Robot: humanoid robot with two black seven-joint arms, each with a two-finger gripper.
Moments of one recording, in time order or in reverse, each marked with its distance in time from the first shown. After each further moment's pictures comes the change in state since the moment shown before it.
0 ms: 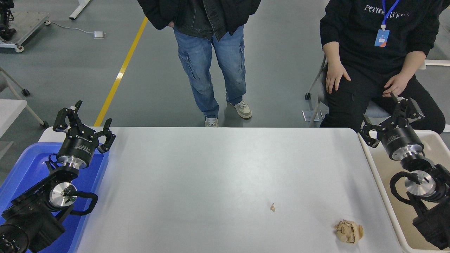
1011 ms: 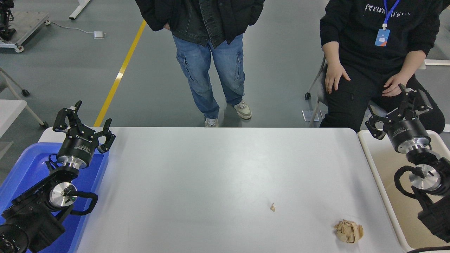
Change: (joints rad) left arm 0.000 0.000 0.000 0.000 0.000 0.000 0.000; right arm 0.136 -0.182 -0.287 -0.016 -0.029 0.005 0.053
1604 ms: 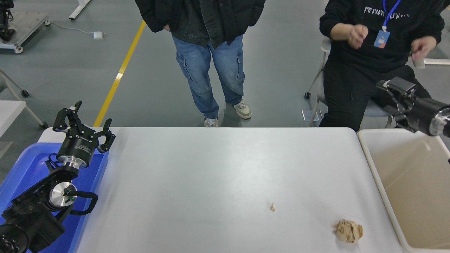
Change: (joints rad) left arm 0.000 0.000 0.000 0.000 0.000 0.000 0.000; right arm 0.344 -0.233 -0.751 -0.009 -0.385 0.038 0.025
